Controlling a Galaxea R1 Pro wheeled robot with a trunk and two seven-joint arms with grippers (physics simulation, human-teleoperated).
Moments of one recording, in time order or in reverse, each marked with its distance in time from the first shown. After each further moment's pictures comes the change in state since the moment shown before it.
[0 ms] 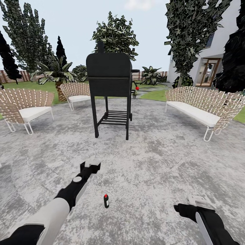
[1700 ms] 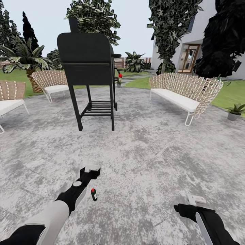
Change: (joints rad) left arm 0.004 0.002 0.003 0.083 -0.001 0.000 0.005; right arm 0.000 0.000 0.000 0.000 0.000 0.003 0.000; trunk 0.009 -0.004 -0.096
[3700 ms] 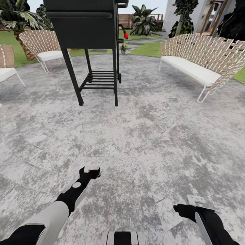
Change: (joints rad) left arm 0.000 0.003 0.006 0.018 0.005 -0.059 0.002; right arm 0.000 0.002 0.007 0.000 0.000 0.004 0.000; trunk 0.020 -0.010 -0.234
